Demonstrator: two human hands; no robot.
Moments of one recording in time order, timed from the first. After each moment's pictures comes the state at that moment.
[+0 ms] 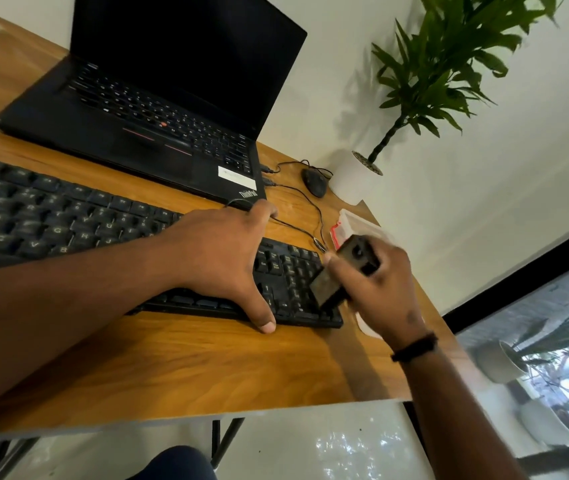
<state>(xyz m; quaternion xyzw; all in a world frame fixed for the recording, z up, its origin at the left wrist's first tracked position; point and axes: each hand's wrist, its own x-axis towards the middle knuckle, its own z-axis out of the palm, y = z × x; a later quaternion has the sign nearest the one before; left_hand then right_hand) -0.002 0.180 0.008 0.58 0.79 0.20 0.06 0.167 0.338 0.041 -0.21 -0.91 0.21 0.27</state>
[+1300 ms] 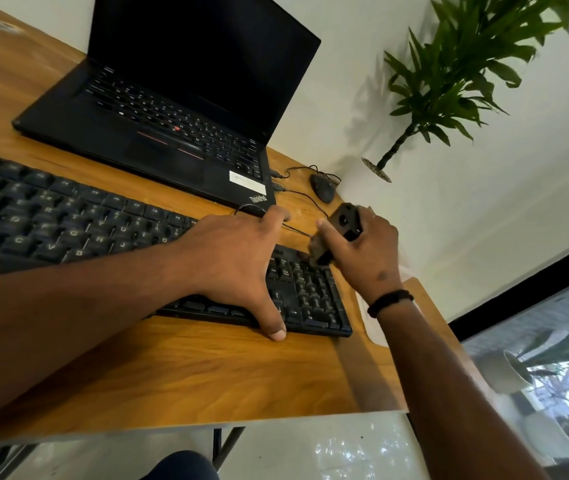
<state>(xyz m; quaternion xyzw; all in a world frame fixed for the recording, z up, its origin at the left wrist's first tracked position) -0.002 0.183 0.007 0.57 0.80 0.20 0.05 0.110 0.355 0.042 -0.21 -0.92 0.12 0.30</state>
